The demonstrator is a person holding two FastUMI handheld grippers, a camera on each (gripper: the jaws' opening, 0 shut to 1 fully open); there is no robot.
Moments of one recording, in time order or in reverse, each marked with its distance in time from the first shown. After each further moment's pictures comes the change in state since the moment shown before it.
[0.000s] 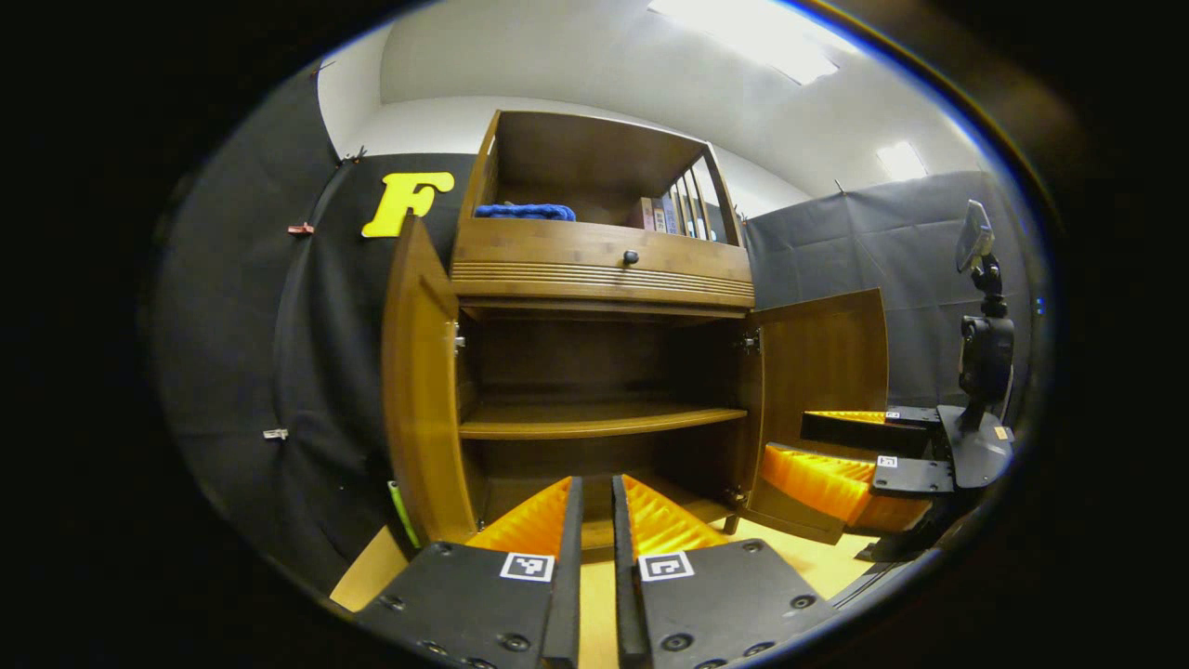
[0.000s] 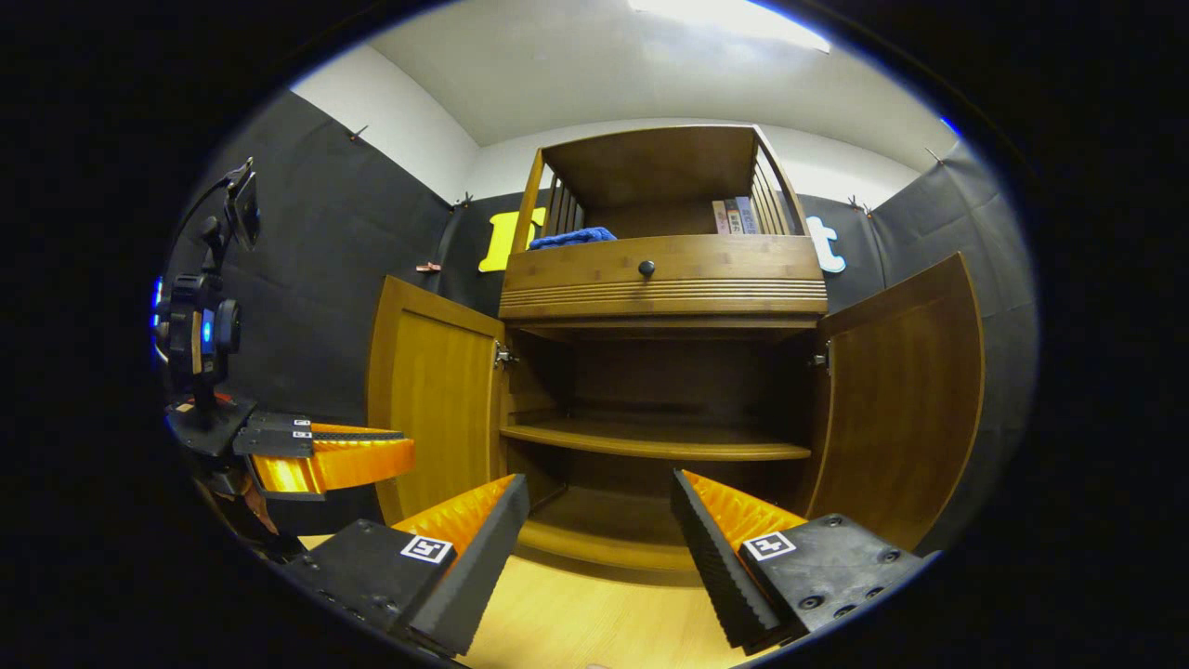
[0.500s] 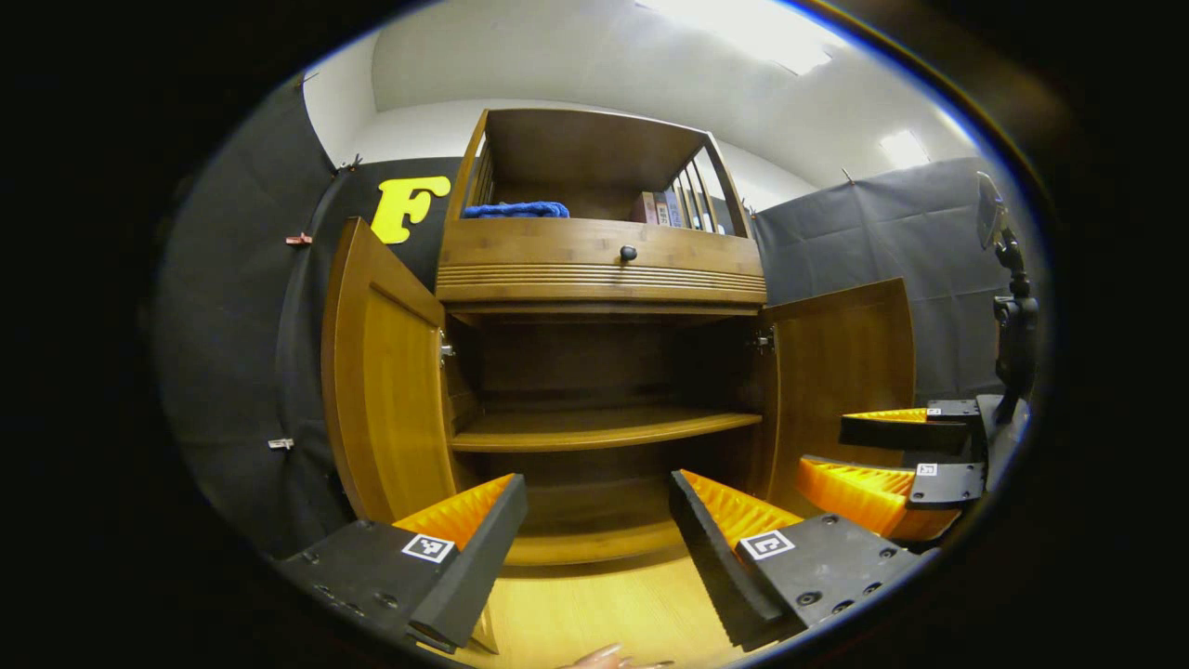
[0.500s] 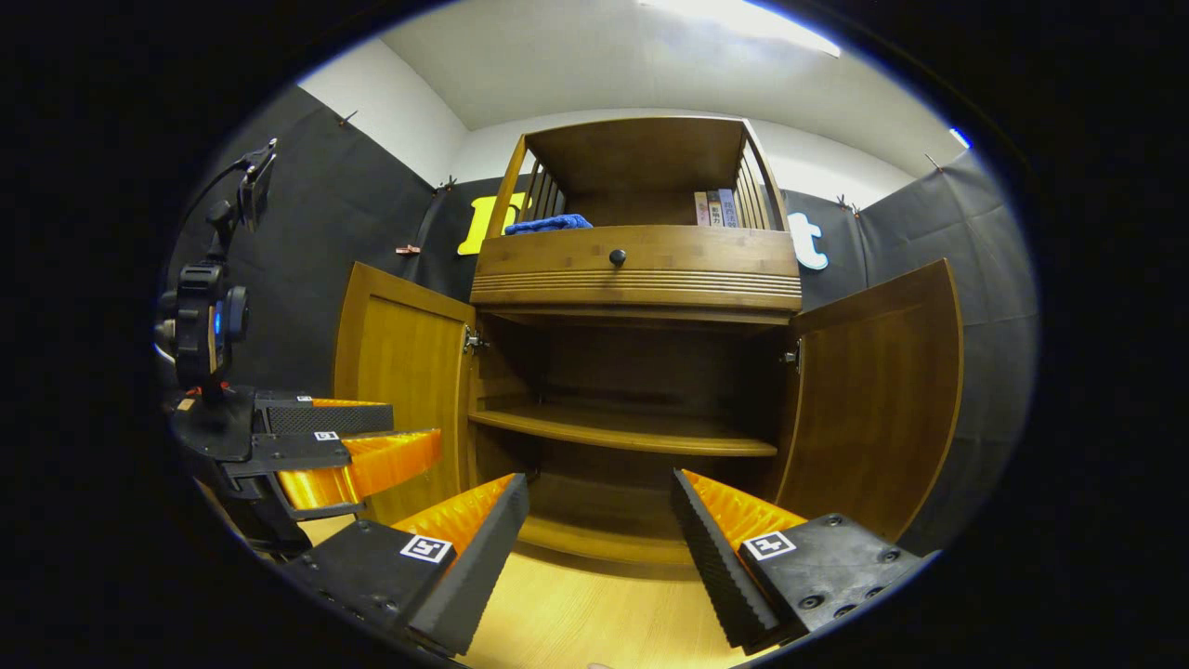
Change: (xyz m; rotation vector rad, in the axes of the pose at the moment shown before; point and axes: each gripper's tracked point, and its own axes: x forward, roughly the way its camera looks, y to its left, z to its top) left arm 0.032 -0.008 0.009 0.036 -0.025 0.082; right arm -0.001 -0.027 -0.003 -0.030 0.040 -0.042
